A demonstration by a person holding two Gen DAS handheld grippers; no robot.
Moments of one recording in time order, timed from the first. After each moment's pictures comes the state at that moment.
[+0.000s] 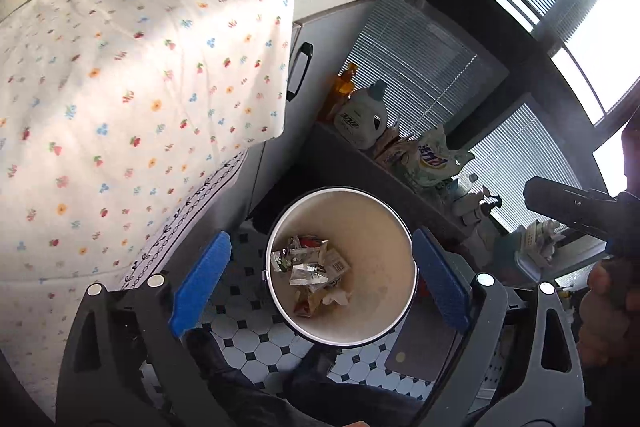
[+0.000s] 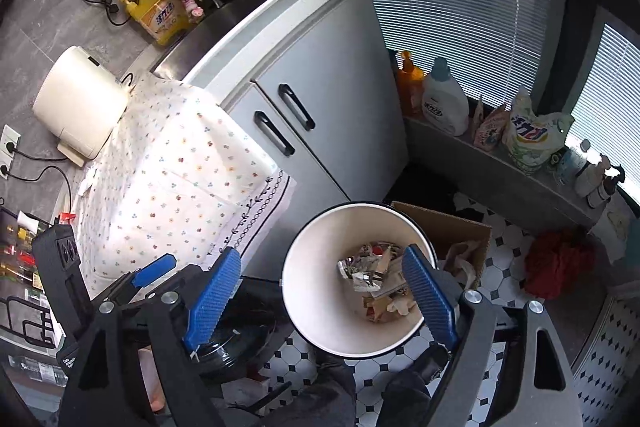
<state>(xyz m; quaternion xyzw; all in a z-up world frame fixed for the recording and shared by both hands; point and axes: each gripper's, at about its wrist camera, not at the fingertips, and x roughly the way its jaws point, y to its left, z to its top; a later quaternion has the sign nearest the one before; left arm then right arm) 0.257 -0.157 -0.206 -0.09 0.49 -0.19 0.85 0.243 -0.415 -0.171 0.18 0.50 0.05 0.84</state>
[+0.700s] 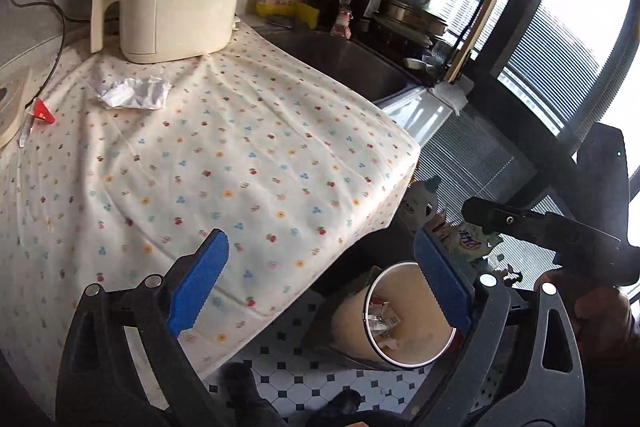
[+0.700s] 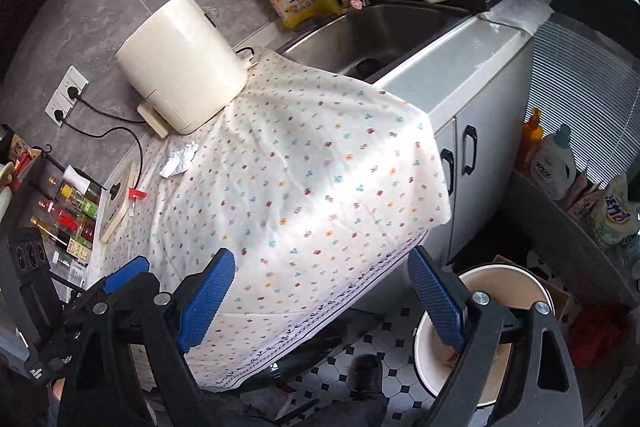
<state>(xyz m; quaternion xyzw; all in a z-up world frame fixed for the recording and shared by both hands) 0.231 0.027 -0.105 -0.13 0.39 -0.08 0.91 0.294 -0.223 -0.117 0.13 0.46 0.19 0.86</state>
